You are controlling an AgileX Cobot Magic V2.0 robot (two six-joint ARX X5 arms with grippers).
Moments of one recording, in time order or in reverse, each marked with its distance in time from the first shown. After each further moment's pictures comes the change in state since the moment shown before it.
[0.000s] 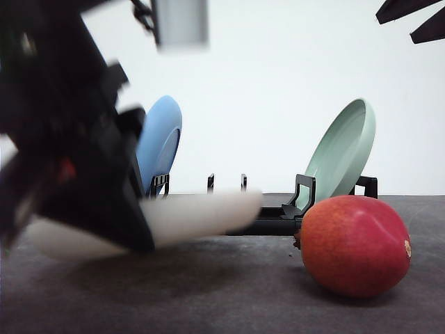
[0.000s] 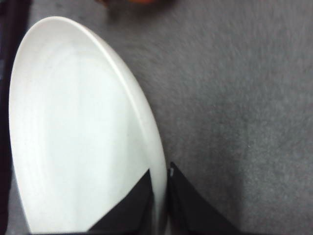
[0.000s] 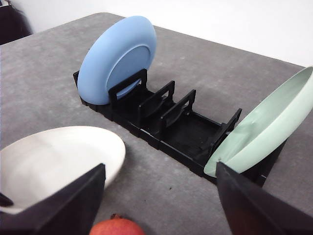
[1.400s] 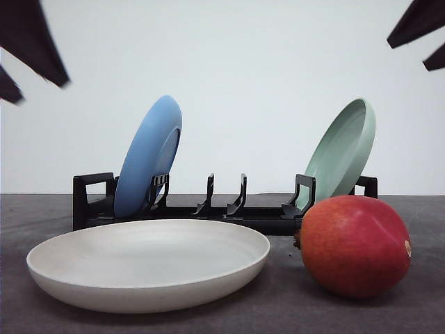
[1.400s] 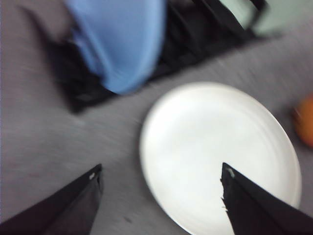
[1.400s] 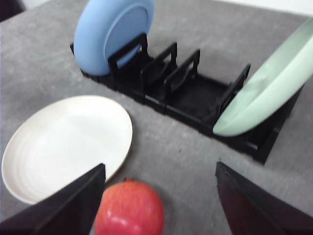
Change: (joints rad) left_arx 0.741 -0.512 0.121 -0.311 0.450 -0.540; right_arx 0.000 0.000 0.000 -0.138 0.001 0.065
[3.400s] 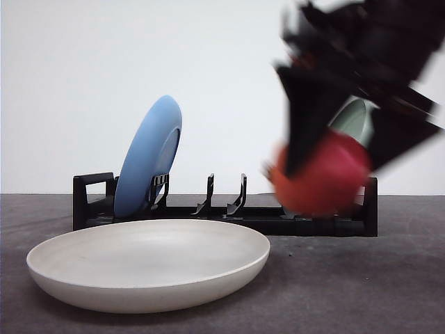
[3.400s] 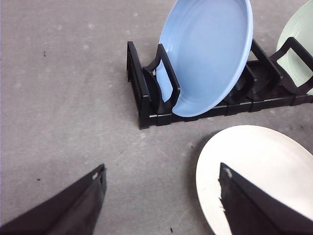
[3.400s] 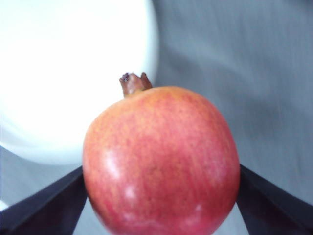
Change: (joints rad) left_arx 0.264 -0.232 -0.114 0.035 0.052 -0.006; right_arx 0.314 0.740 0.345 -0.163 0.132 0.174
